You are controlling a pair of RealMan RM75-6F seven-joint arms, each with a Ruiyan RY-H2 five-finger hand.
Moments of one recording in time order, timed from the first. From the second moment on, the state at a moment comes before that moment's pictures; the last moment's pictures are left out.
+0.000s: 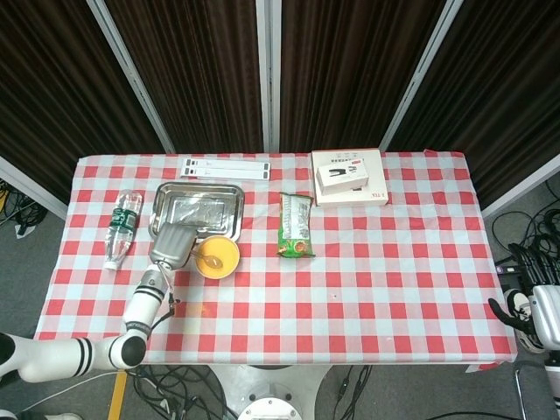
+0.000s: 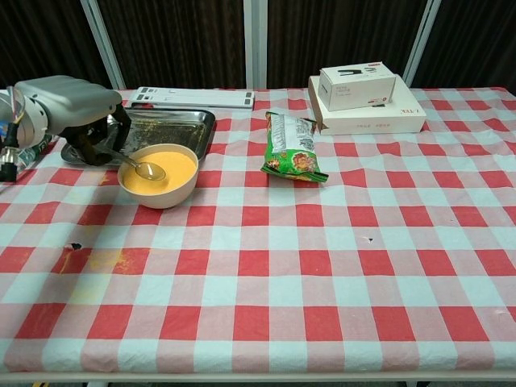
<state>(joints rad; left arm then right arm) -0.85 -1.53 -0.11 -1.55 0.67 1.08 0.84 0.07 -1.05 0.07 -1.51 -1.53 1.51 0.29</state>
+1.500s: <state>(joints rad) -0.84 -1.74 -0.09 -1.35 0.85 1.17 1.11 0.07 -1.05 0.07 -1.52 -1.52 1.51 0.30</state>
